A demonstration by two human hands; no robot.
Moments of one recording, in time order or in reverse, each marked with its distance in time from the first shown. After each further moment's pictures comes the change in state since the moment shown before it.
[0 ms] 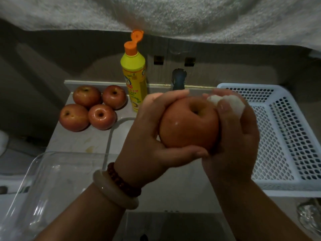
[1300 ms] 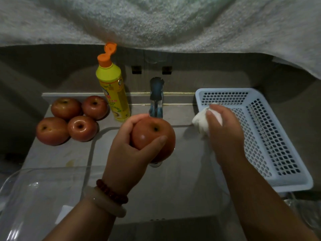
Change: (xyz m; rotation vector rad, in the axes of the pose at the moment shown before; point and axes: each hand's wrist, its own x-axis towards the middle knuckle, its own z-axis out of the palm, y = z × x) left_hand -0.008 -0.024 0.028 -0.076 0.203 -0.355; right_hand 0.041 0.045 -0.081 -0.648 0.143 0.380
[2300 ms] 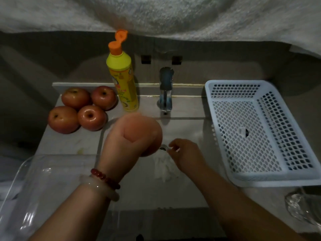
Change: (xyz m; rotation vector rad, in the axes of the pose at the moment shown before) left_hand -0.003 -0.025 -0.029 0.066 0.048 -0.175; right_hand -0.046 0.065 0.083 -0.450 -0.549 -0.024
